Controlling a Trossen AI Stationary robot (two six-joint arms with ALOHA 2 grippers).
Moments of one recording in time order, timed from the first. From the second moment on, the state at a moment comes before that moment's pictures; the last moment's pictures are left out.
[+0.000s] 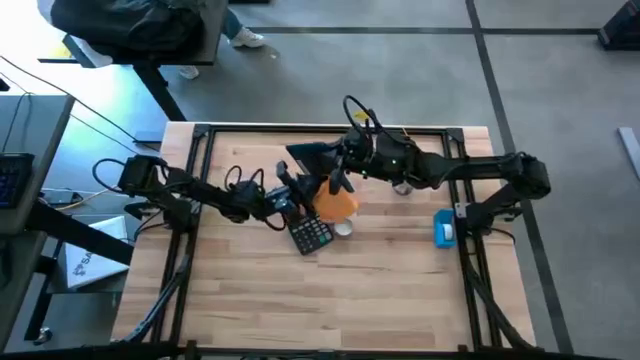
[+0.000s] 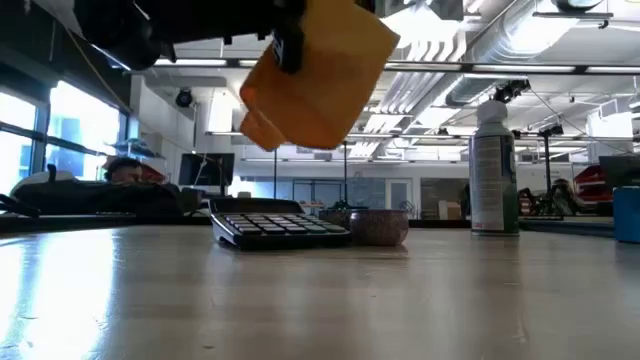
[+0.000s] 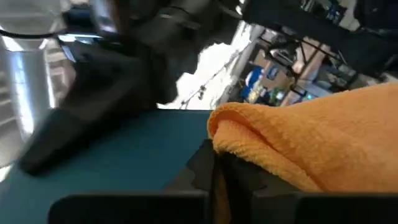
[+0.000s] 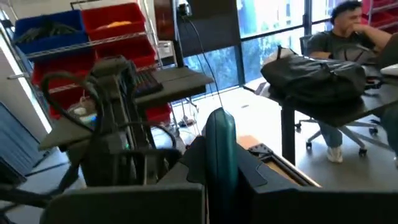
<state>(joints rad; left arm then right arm) -0.08 1.64 0.69 1.30 -0.44 1.27 -0.04 1.53 1.34 0.19 0.24 0.20</state>
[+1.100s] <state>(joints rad) -0.13 1.70 0.57 1.56 -0.63 1.55 -0.03 1.46 1.34 0.18 0.22 0.16</state>
